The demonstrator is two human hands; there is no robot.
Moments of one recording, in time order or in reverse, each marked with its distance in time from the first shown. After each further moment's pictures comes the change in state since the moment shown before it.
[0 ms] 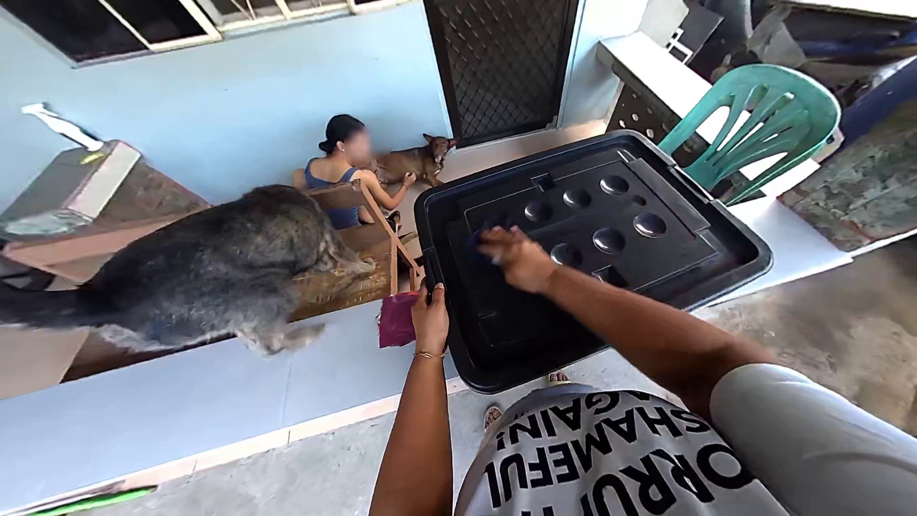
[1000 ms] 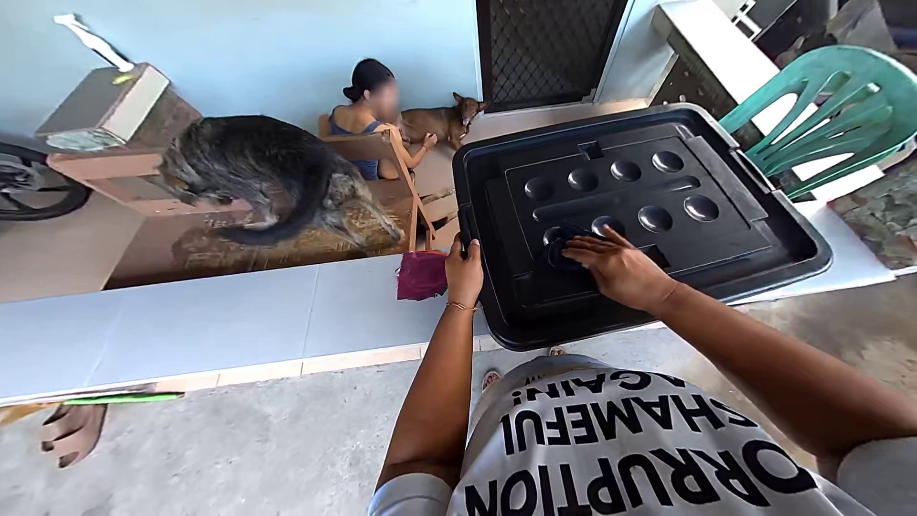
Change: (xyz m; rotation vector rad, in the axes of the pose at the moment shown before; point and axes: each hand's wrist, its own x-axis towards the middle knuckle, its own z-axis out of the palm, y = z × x) left_hand -0.002 -0.010 0.002 -0.050 -0.022 -0.032; right_hand -0.089 0.006 -0.034 -0.211 -0.073 -0.187
